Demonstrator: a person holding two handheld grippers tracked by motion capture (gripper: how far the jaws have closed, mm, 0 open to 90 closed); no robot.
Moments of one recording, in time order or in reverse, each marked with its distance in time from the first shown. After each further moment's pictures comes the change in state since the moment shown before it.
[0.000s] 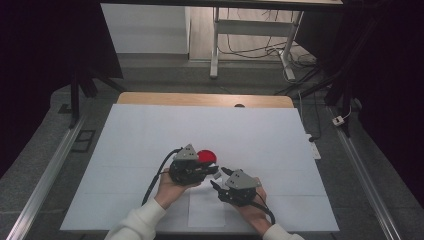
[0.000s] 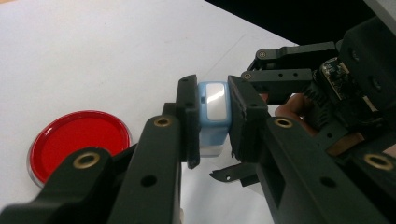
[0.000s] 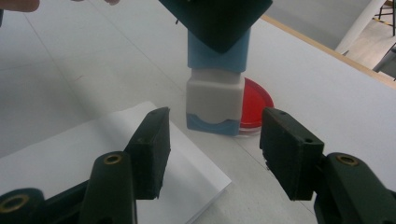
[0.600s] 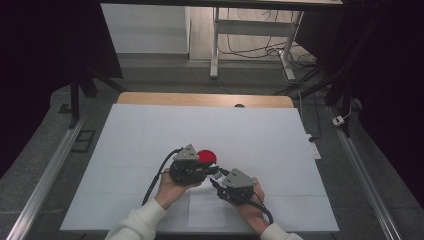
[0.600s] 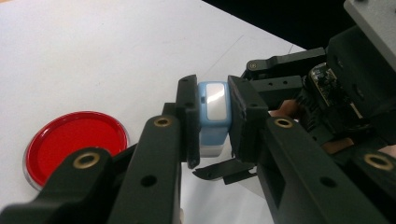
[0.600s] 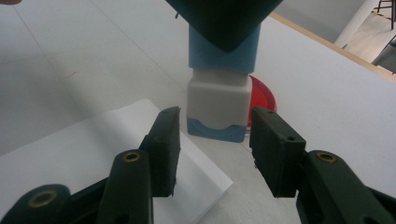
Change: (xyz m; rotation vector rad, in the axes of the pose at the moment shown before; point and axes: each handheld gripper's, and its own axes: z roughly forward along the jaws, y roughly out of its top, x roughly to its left) left arm -0.001 0.000 0.001 -0.001 -0.007 0.001; right arm 0.002 0.002 0.007 0.032 -0.010 0.002
